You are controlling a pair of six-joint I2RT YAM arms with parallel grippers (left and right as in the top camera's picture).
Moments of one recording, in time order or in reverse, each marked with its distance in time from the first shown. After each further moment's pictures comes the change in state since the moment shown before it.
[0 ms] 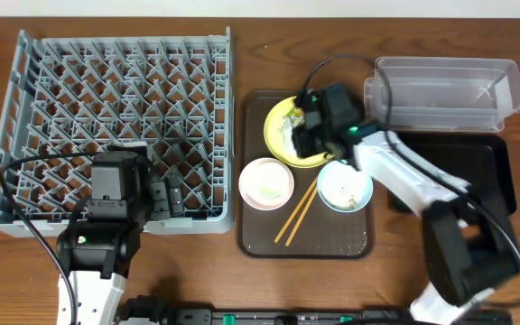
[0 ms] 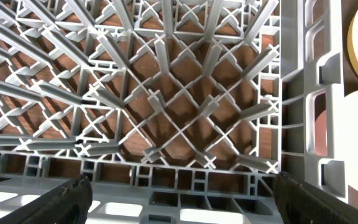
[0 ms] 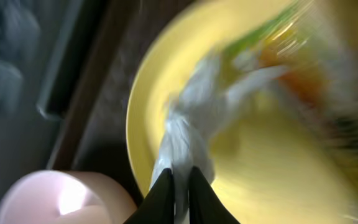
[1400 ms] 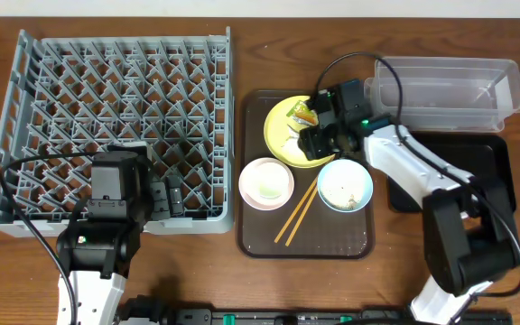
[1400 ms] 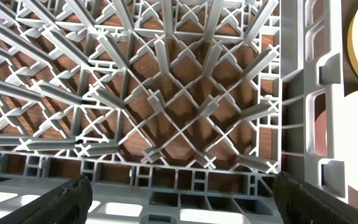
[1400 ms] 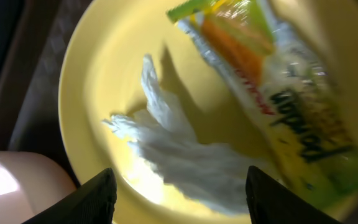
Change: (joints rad) left arm 0.000 0.000 0.000 0.000 0.000 0.000; right arm -0.039 0.093 0.011 -0.072 0.009 -0.137
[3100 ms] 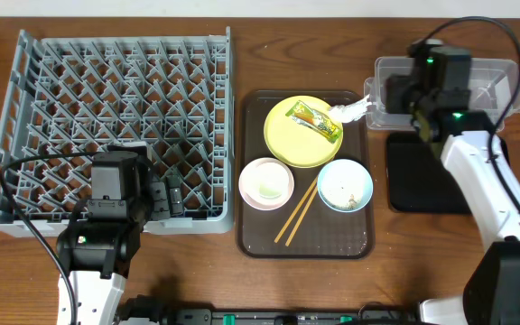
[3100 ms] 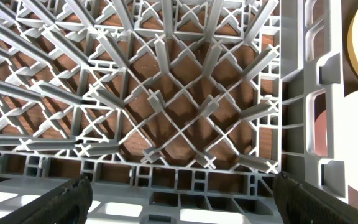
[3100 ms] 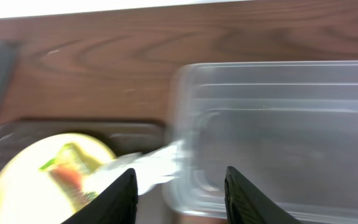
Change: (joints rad) left arm 0.000 0.000 0.000 0.000 0.000 0.000; right arm -0.308 -0.271 0.002 0.105 0.130 0.050
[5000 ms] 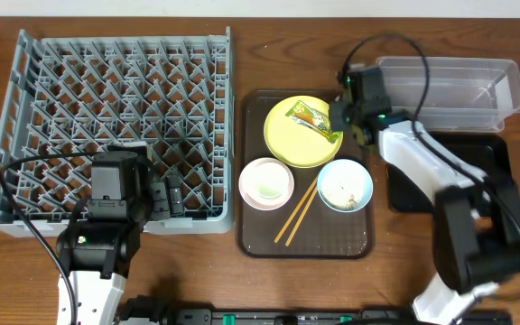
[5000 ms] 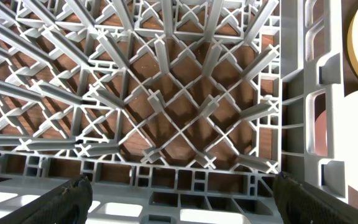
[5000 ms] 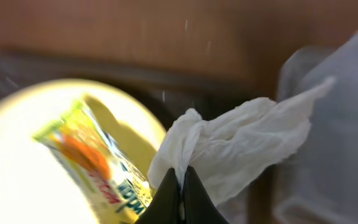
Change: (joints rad) left arm 0.000 0.000 0.000 0.000 0.000 0.000; right arm 0.211 0.232 -0.002 0.098 0.146 0.038
